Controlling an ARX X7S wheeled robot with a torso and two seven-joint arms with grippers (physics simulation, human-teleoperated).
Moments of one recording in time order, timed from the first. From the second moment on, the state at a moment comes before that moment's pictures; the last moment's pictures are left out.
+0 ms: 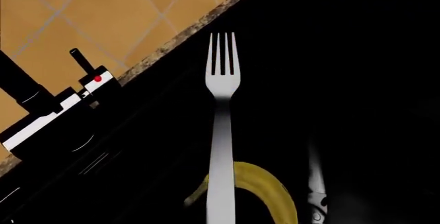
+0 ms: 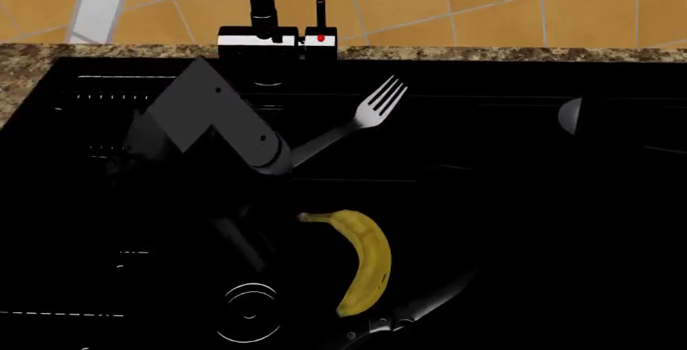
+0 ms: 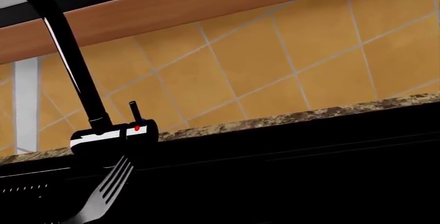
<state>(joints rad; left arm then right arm) -1.51 -0.50 1.40 -0.10 -1.29 -0.62 -0.16 0.69 0.31 0.03 -0.19 0.67 0.88 0.21</state>
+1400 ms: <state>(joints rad) -1.35 0.00 1.56 -0.91 -1.42 -0.51 -0.08 0.65 0.34 0.05 -0.25 0.72 0.89 0.25</state>
